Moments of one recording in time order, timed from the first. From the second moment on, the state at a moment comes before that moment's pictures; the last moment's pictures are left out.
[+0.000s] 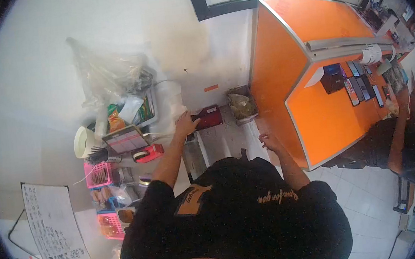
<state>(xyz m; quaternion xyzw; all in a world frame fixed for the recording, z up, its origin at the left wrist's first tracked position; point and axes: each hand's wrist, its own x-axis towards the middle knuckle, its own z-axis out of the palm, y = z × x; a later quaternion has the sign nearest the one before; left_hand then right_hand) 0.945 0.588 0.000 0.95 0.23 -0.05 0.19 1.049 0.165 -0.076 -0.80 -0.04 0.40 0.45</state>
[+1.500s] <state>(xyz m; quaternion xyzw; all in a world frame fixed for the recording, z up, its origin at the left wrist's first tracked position) 1.036 0.785 0.001 0.97 0.10 -0.22 0.05 1.176 0.614 -0.100 -0.83 -0.04 0.23 0.50</state>
